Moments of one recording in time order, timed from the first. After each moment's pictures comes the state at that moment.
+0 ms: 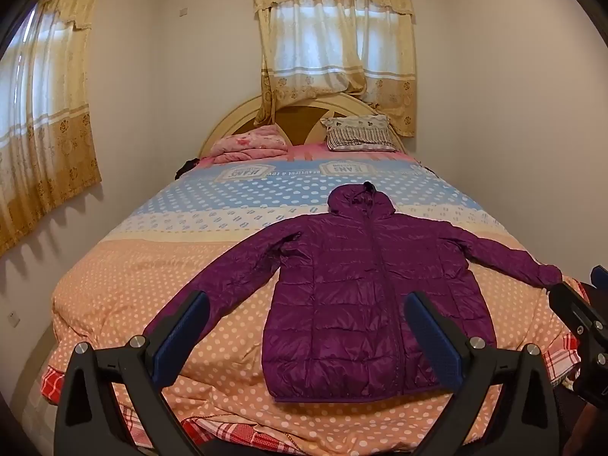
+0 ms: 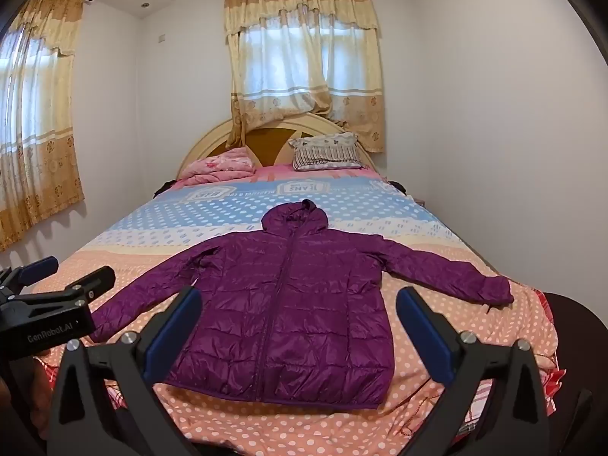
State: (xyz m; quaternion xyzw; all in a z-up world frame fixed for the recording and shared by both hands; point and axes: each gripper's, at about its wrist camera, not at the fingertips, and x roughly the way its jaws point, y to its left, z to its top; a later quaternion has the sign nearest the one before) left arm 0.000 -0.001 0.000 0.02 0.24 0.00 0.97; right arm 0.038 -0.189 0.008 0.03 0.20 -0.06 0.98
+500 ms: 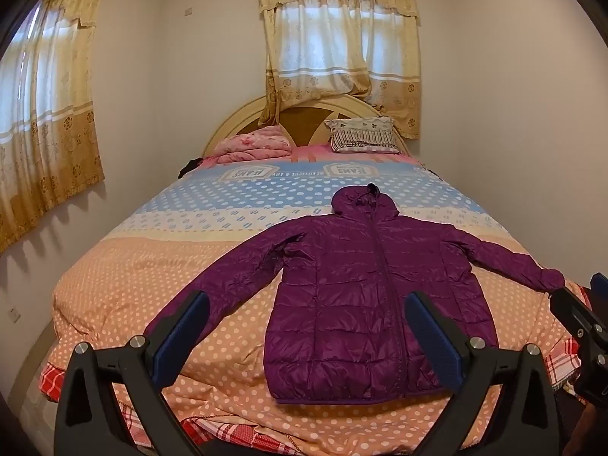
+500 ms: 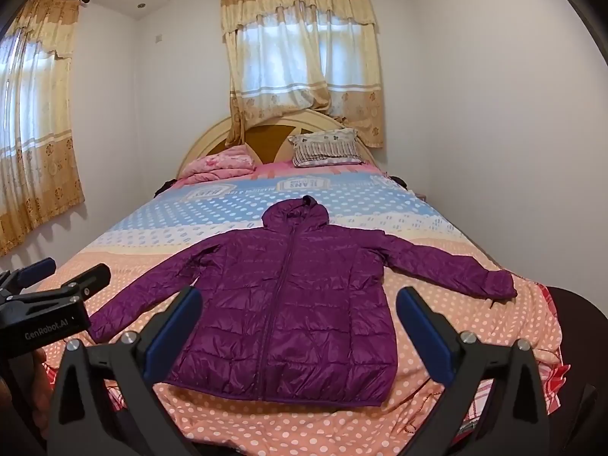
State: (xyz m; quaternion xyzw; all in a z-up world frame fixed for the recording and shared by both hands) left arm 0.002 0.004 -0.001 0.01 0.24 0.01 0.97; right arm 0.042 -0.185 0.003 0.03 0.20 -0.06 0.98
